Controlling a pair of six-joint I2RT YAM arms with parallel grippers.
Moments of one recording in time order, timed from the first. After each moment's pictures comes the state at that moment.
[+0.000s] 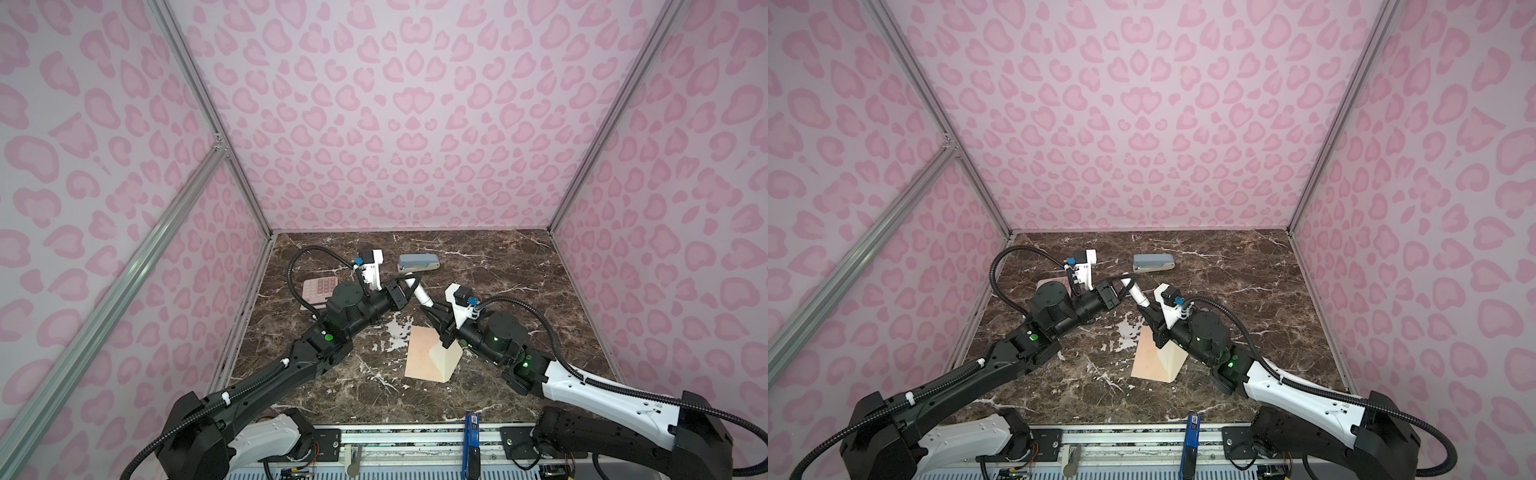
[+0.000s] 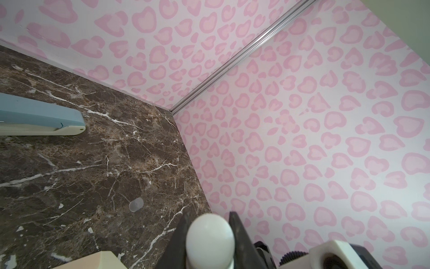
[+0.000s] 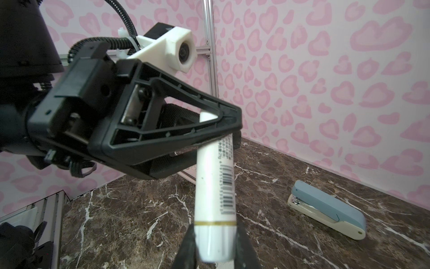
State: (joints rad) left arm -0.74 1.15 0.79 0.34 0.17 -0.93; right arm 0.90 1.05 0.59 0.40 0.04 0.11
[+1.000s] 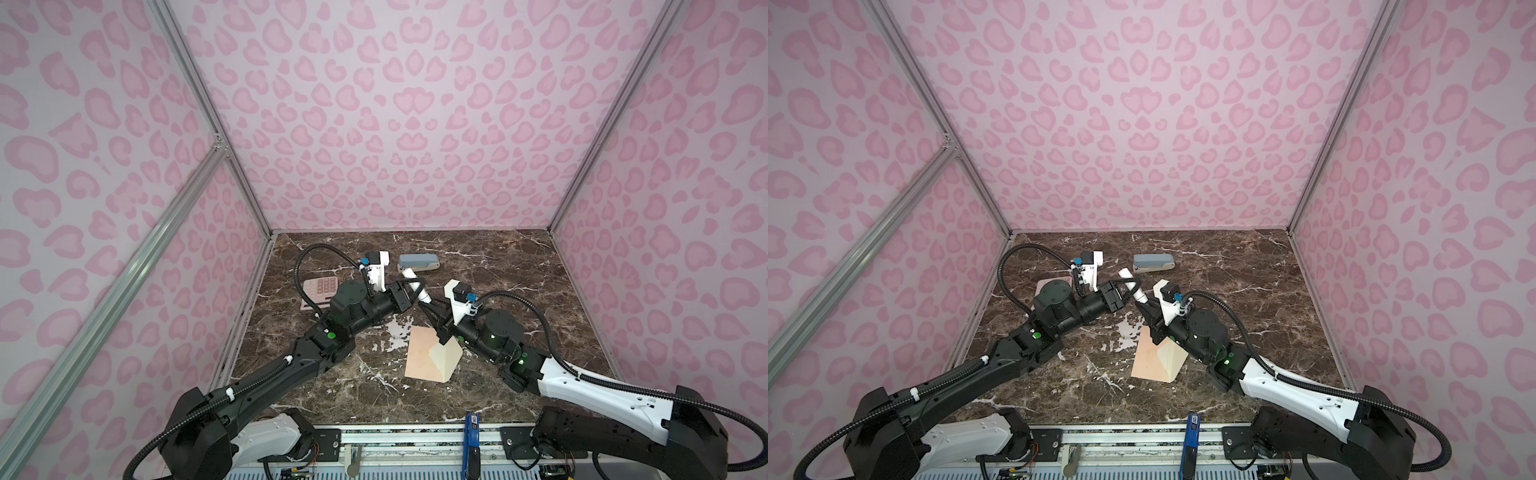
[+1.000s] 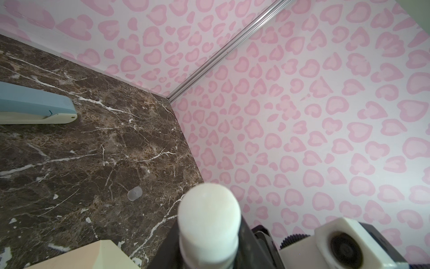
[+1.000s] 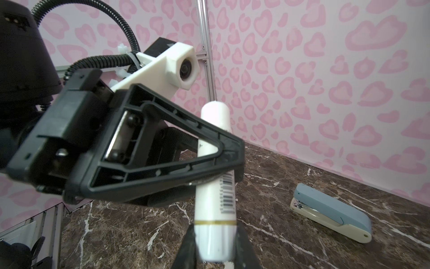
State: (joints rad) left arm -0.74 1.17 0.80 0.33 0.23 -0.92; right arm 0.90 1.08 0.61 0.44 0.06 0.14
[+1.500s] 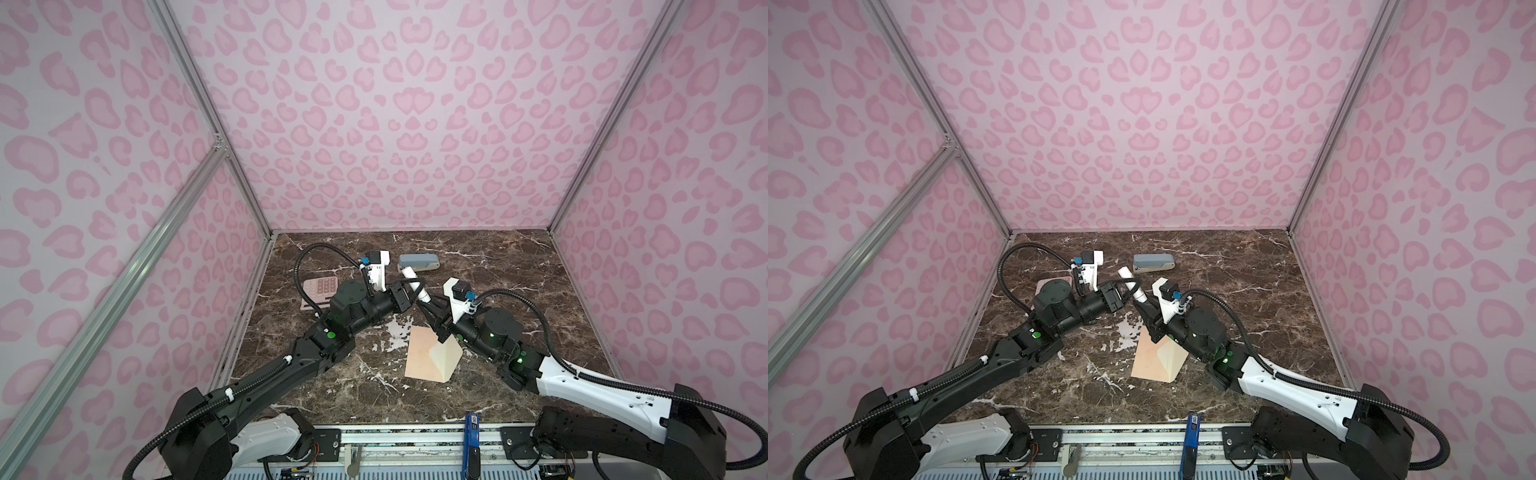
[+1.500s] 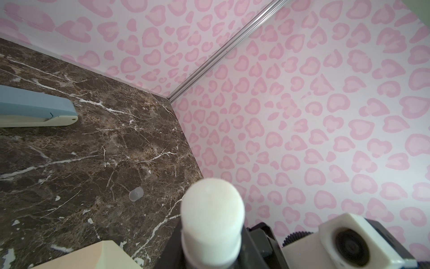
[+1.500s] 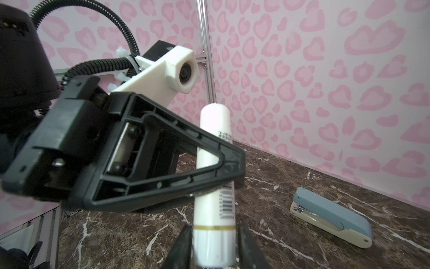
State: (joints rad) left arm -0.74 1.17 0.81 0.30 0.23 -0.90; right arm 0.90 1.10 0.62 0.45 0.06 0.13
